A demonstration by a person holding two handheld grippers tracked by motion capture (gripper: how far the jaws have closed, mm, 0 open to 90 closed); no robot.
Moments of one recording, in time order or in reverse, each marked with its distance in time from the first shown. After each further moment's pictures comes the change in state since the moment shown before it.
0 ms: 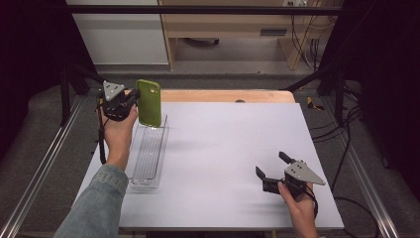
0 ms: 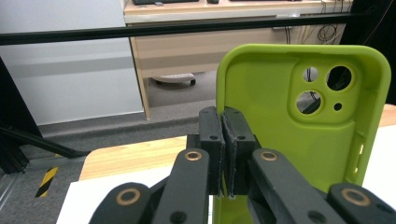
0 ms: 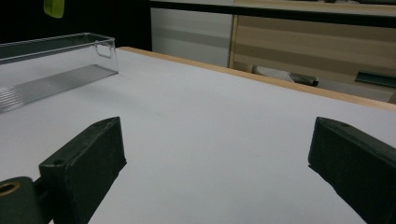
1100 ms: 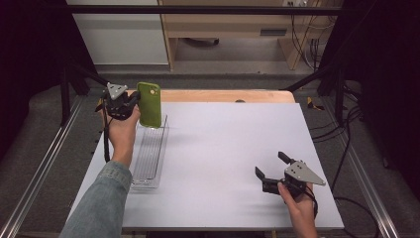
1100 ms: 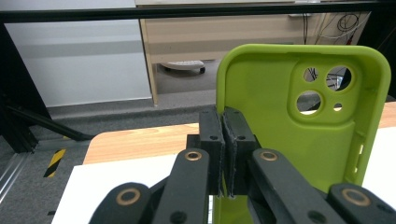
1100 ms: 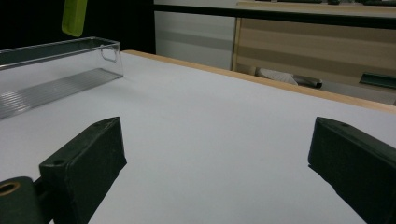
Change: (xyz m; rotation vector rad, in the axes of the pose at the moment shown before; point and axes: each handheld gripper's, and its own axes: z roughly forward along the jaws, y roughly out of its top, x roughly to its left) left arm 0.009 -0.012 0.024 0.049 0.049 -0.040; right arm 0.002 0.002 -0.001 -0.009 0.012 0.002
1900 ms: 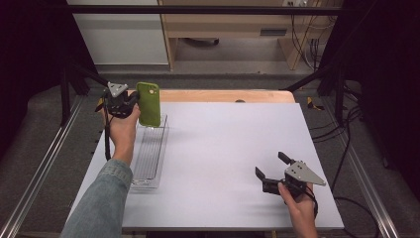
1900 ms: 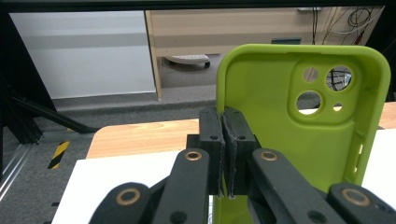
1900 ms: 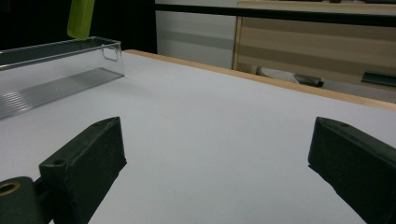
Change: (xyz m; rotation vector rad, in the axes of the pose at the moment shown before) left arm 0.005 -0.004 0.011 0.023 0.020 -0.013; right arm 0.000 -0.001 -0.001 0.002 0.005 0.006
